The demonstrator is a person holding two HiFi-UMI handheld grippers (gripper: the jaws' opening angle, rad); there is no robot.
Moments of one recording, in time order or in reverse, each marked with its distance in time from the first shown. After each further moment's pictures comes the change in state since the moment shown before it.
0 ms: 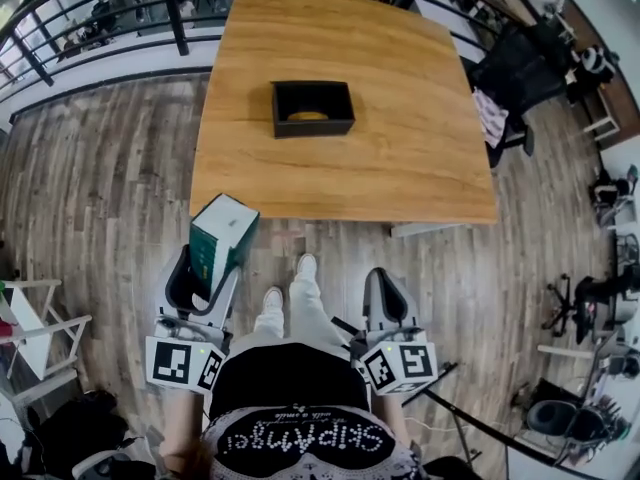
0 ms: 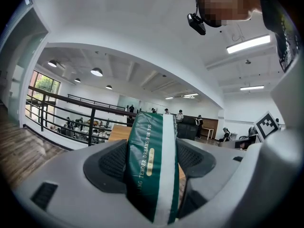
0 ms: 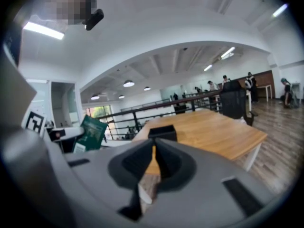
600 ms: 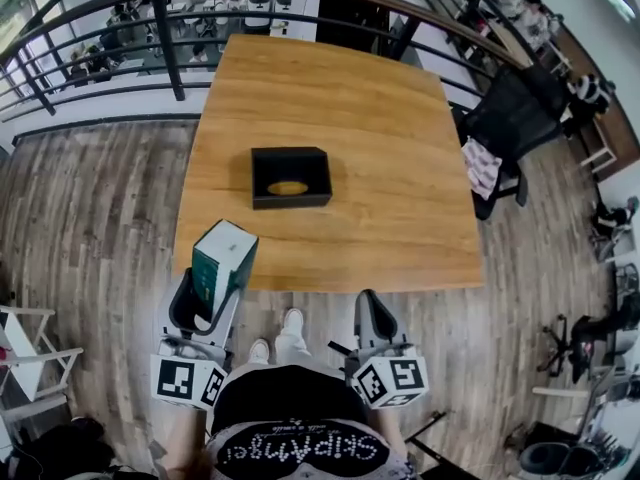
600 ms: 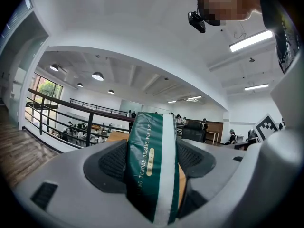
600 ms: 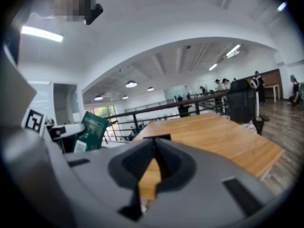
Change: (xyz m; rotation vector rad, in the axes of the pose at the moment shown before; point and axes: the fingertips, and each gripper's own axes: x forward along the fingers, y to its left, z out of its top) left arm 0.110 -0.017 0.033 0.009 -0.062 0.039; right arm 0.092 -0.064 0.054 -0.020 -0.007 0.062
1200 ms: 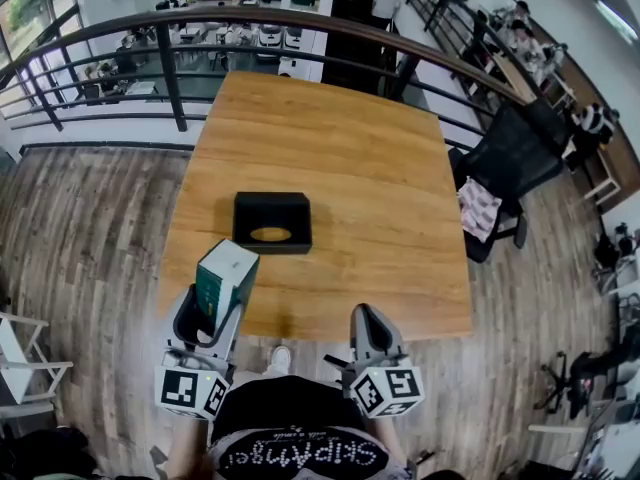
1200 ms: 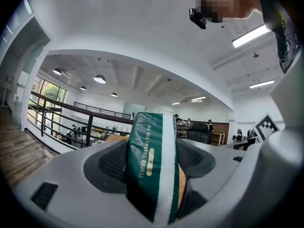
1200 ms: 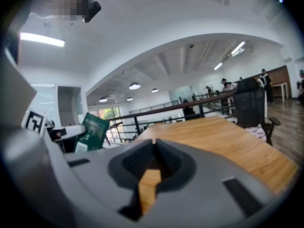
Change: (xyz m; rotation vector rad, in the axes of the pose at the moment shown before) left arm 0.076 -0.026 0.007 0.005 -0.037 0.060; right arm 0.060 -0.062 0.039 -0.015 -0.017 0.075
